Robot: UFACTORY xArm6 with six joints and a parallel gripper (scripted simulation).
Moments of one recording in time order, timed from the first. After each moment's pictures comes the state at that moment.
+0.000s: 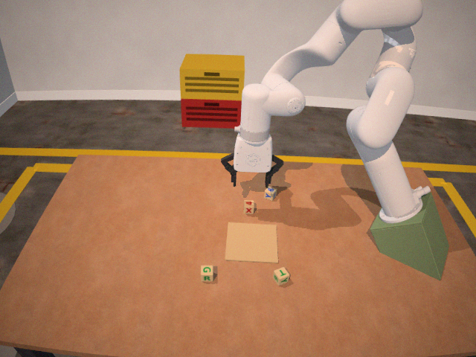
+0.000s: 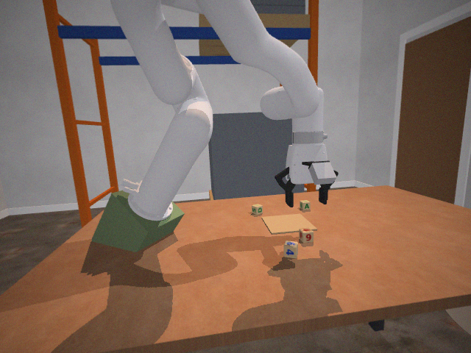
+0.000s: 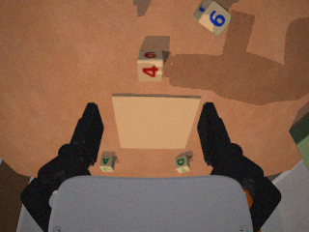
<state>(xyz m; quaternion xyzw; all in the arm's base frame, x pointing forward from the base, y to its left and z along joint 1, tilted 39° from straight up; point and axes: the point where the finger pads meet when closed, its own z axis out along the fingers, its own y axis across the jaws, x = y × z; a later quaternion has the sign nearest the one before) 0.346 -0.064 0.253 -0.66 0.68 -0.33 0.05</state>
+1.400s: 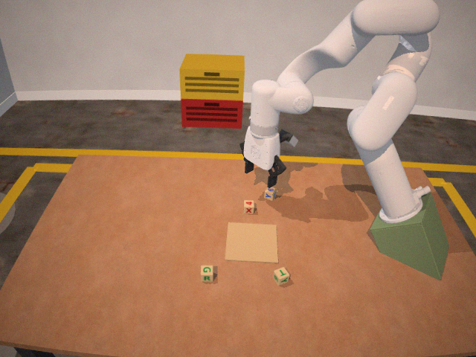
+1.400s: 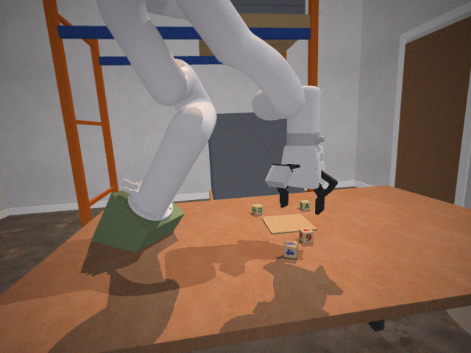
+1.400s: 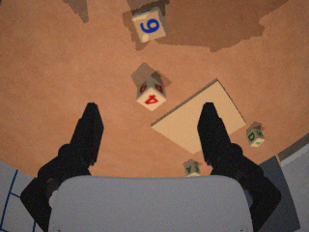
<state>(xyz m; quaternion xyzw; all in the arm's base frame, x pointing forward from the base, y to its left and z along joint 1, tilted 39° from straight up) 0.318 -0.096 0.248 -0.34 0.89 -0.27 0.17</state>
